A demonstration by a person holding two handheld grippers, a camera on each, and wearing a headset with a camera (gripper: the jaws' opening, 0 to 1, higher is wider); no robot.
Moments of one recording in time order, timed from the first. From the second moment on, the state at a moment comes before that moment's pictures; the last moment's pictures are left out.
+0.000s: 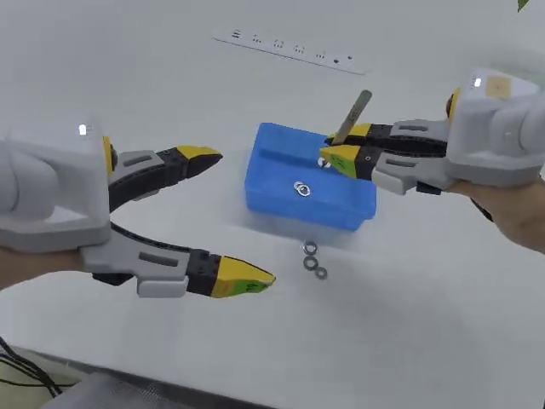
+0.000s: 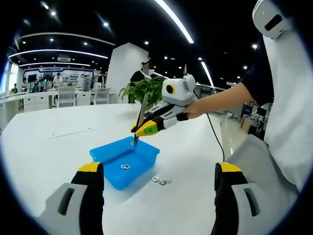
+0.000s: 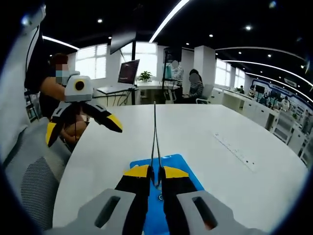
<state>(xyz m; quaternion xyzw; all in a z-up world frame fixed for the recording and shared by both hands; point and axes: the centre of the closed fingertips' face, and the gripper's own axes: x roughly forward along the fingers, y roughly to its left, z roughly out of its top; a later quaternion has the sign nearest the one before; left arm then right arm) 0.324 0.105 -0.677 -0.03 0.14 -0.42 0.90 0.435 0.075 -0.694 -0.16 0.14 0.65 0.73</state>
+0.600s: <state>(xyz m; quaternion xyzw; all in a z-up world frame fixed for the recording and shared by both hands) 0.332 0.138 -0.696 -0.04 0.17 -0.37 0.91 0.448 0.080 -0.754 -0.13 0.20 0.64 0.73</state>
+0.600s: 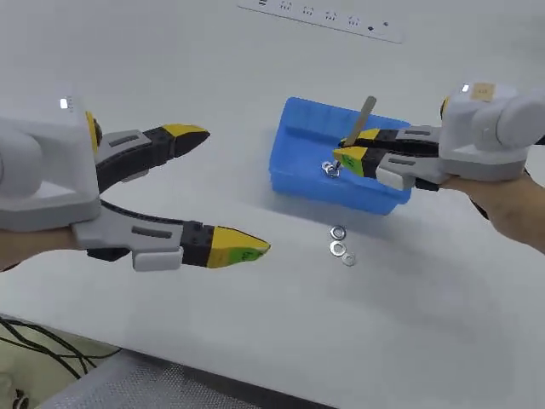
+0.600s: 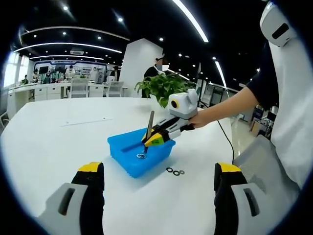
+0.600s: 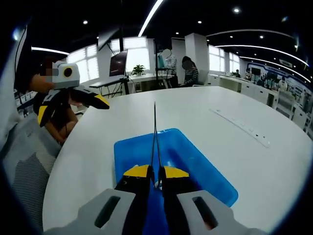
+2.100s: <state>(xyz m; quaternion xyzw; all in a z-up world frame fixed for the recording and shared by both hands) 0.430 0.072 -0.655 0.01 0.12 -0.44 0.89 0.424 0.085 -0.729 -0.22 0.15 0.67 0.69</state>
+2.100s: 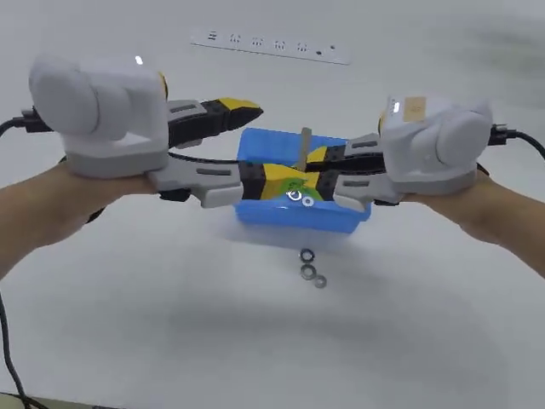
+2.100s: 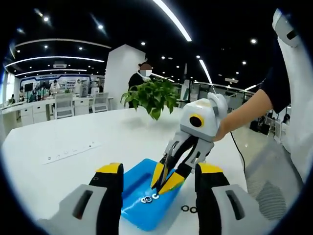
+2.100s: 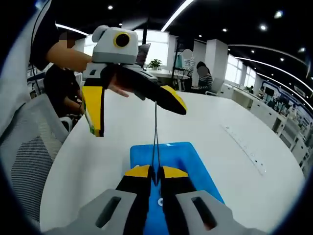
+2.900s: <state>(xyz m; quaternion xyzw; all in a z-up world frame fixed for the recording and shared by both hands) 0.411 0.049 -0.657 0.07 0.14 -0.52 0.84 0.411 0.088 -0.725 -0.23 0.14 0.69 0.67</state>
